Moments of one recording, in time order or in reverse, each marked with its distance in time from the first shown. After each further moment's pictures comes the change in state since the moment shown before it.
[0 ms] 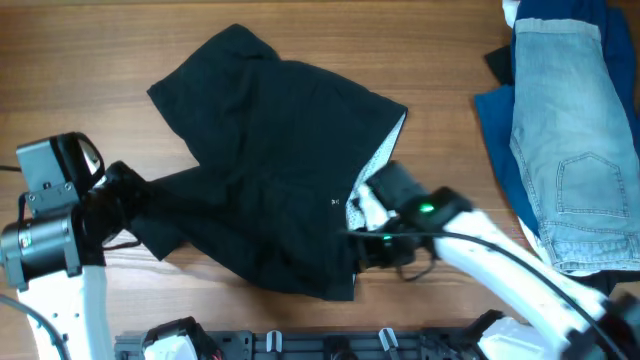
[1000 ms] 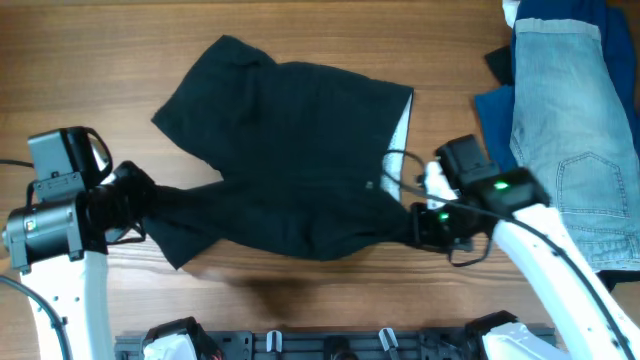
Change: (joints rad) left arm -0.037 0.043 0.000 -0.044 0.027 0.000; right arm -0.393 -0.154 0.129 -0.370 0.098 -0.084
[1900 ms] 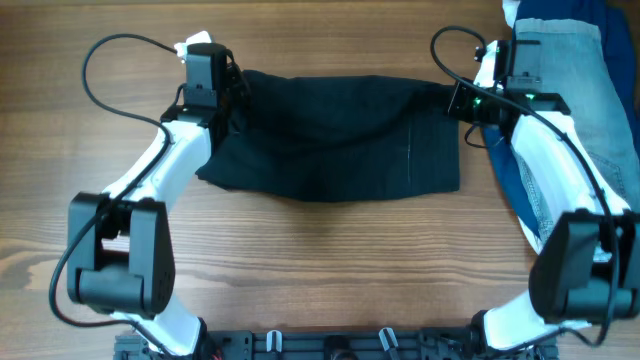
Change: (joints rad) left arm -0.403 0.727 0.003 1.152 -0.230 0.008; right arm -0.306 0.517 0.282 0.753 0.156 -0.066
